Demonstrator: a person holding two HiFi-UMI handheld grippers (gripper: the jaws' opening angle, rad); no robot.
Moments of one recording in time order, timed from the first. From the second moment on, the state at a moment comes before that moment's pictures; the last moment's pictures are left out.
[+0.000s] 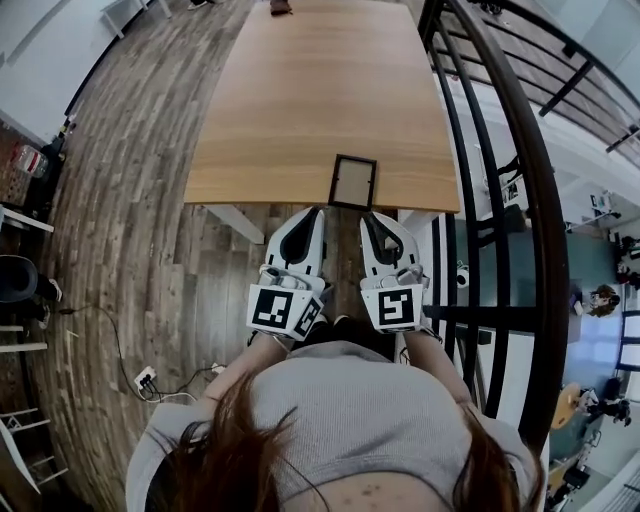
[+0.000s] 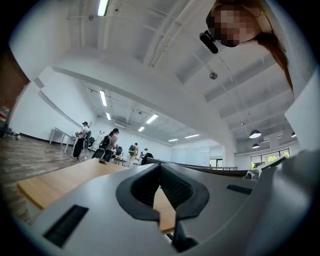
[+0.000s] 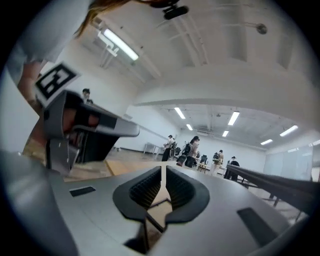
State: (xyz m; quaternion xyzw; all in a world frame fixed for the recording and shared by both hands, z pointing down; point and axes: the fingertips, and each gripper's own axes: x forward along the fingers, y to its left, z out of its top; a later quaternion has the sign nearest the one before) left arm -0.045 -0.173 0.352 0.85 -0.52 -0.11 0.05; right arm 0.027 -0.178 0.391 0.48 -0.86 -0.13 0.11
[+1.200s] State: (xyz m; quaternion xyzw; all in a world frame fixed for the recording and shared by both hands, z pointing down) left arm -0.088 -0.144 0.425 0.82 -0.56 -0.04 0.11; right arm 0.029 -0.304 0.650 0.30 -0.66 -0.36 0.58
